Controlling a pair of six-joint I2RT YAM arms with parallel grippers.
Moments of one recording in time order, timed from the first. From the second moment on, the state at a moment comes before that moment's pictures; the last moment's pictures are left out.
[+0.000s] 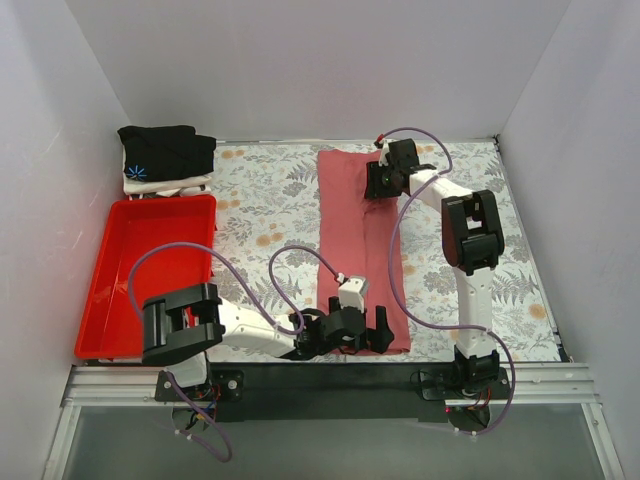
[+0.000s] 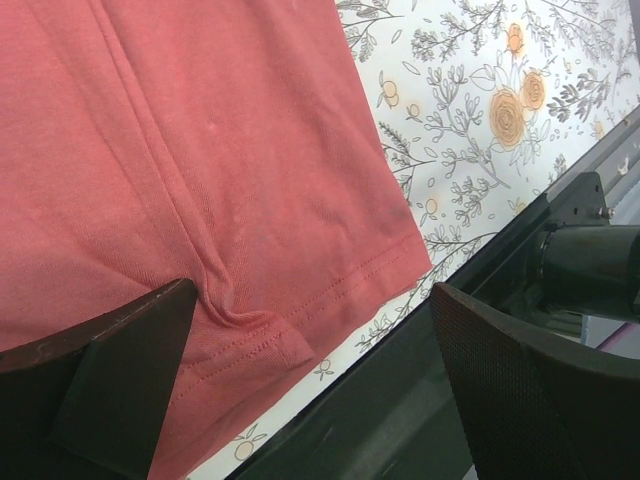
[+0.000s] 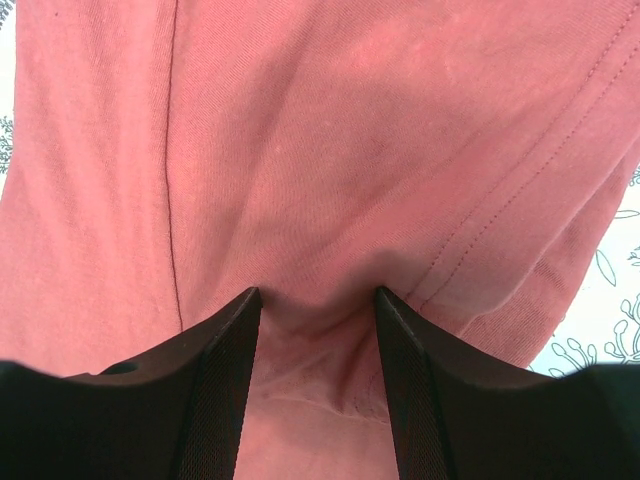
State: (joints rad) left arm -1.37 1.67 0.72 0.33 -0.33 -0.96; right arm 0.28 2.25 1.69 -0.26 -0.21 0.12
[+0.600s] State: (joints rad) left arm -1.35 1.27 0.71 0.16 -0.48 -0.73; right arm 0.30 1.70 1.41 -0.31 -0.20 0.14
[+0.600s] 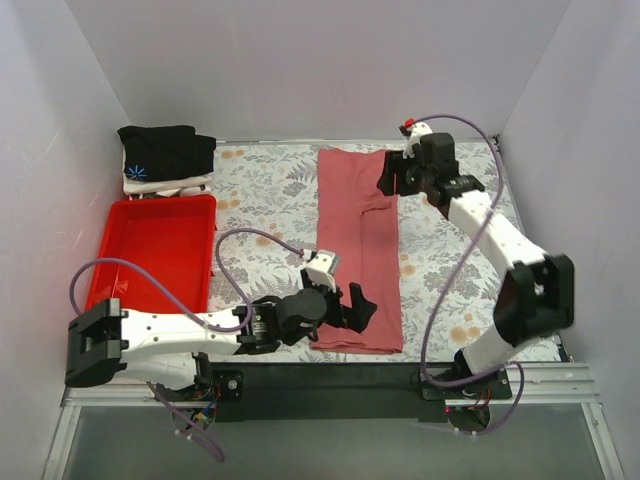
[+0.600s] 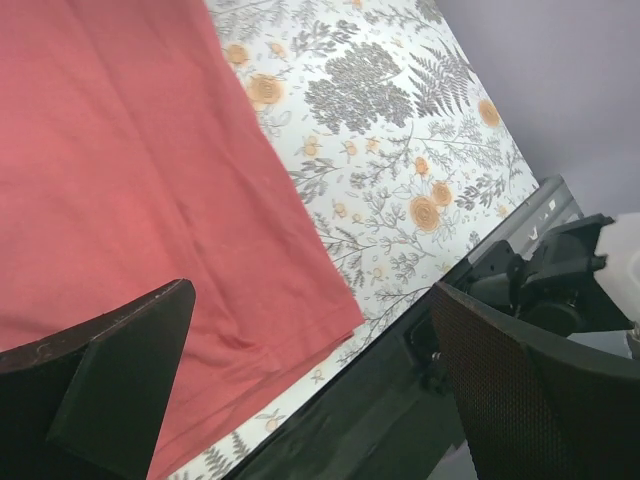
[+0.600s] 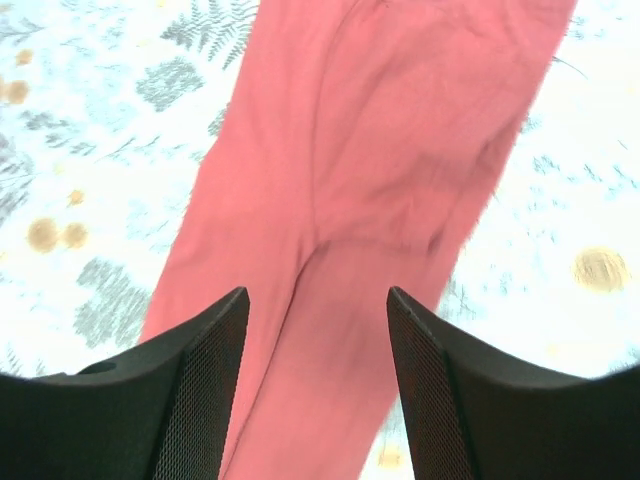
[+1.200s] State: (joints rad) left arm -1.23 0.98 0.40 -0.09 -0.30 -0.97; right arm 0.72 0.80 0.52 -0.50 0.01 0.47
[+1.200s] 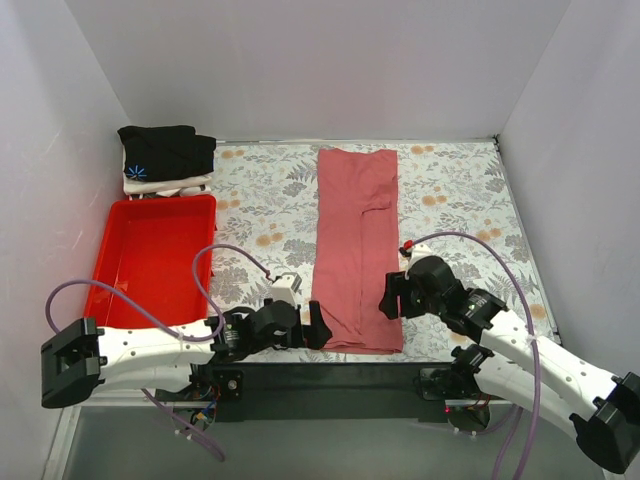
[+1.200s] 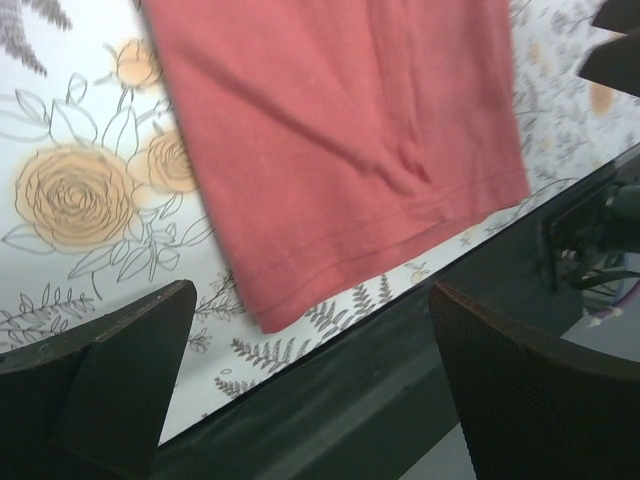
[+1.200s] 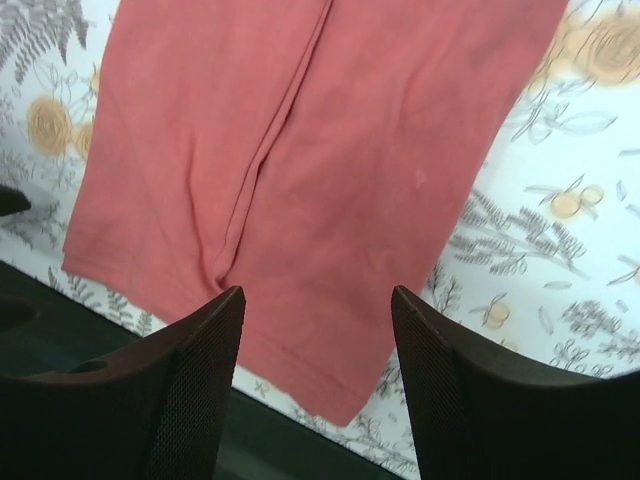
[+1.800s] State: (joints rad) left arm -1.23 1.17 0.44 -0.09 -0.25 -1.05; right arm 1.04 0.80 0.43 -0.67 0.09 0.79
